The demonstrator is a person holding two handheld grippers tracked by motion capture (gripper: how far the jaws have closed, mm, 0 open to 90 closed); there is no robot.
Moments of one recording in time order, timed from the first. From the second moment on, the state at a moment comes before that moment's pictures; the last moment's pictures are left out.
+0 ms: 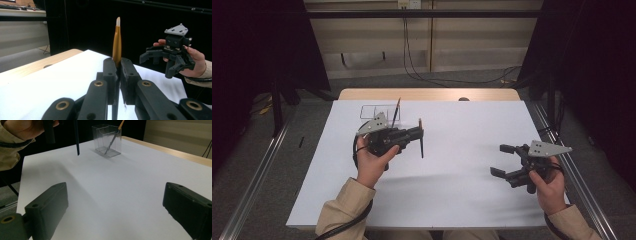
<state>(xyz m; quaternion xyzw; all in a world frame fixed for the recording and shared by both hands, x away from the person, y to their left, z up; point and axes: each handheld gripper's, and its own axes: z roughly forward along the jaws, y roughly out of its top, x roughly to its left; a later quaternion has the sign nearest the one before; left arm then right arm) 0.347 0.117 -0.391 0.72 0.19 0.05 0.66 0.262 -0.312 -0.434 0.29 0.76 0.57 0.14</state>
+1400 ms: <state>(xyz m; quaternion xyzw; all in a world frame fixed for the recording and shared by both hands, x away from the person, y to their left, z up) 0.380 0.141 -0.375 0.71 0.23 0.09 0.66 0.255 -0.325 -0.438 0.29 0.75 0.58 0.14</state>
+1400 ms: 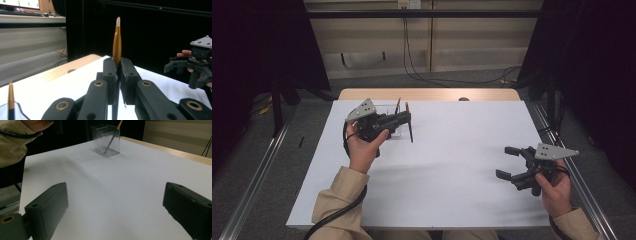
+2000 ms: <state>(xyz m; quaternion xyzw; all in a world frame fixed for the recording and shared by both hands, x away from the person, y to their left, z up) 0.404 0.154 -0.364 0.70 0.26 0.13 0.65 0.256 -0.325 -0.438 0.29 0.75 0.58 0.14</state>
